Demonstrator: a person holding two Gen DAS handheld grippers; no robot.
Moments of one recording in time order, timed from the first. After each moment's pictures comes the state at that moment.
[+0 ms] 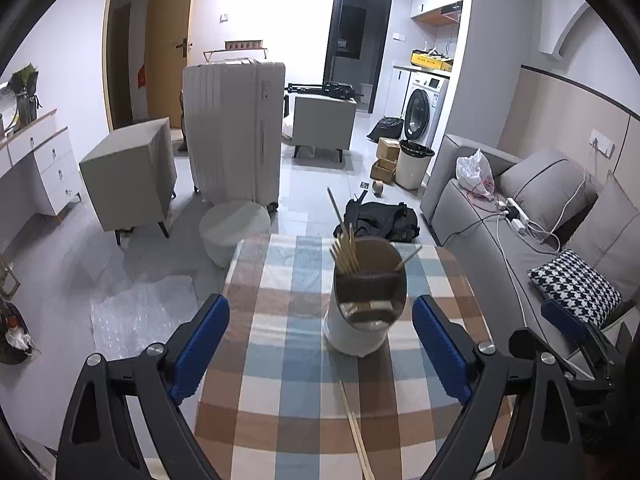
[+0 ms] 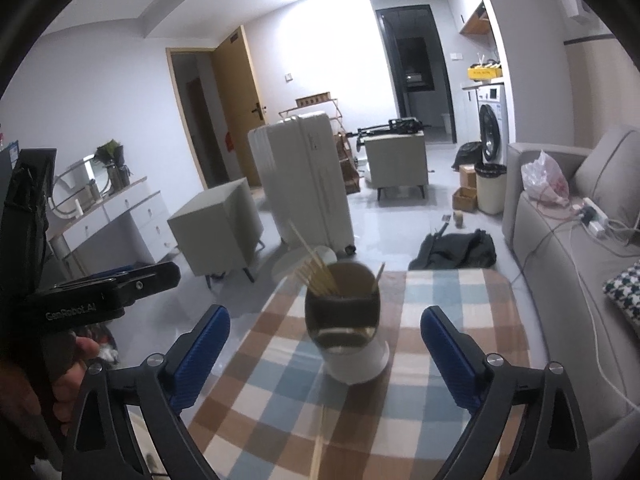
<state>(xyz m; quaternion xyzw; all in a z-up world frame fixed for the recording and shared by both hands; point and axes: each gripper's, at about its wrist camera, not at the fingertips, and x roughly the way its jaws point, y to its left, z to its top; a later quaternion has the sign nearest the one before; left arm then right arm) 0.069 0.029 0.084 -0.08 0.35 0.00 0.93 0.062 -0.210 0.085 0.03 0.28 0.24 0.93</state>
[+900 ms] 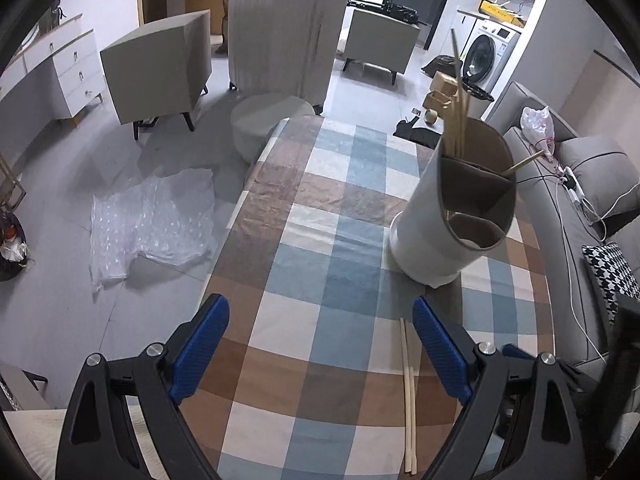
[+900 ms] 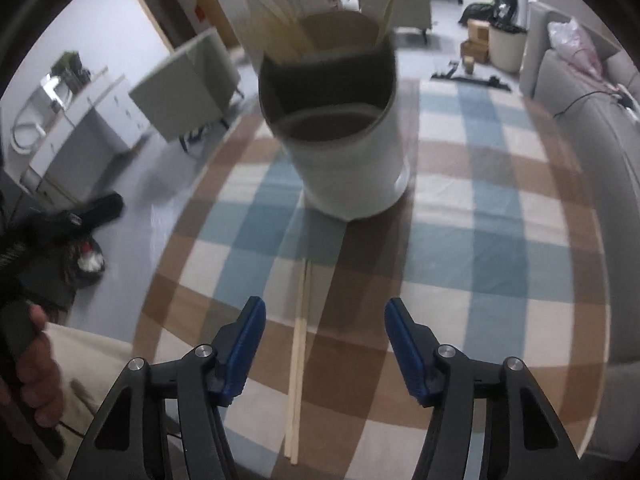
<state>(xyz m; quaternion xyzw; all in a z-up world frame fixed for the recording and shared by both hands) 0.084 0.062 -0.032 -0.14 0.48 0.06 0.87 0.109 -0.169 -0.088 -0.02 0.54 0.22 0.81</state>
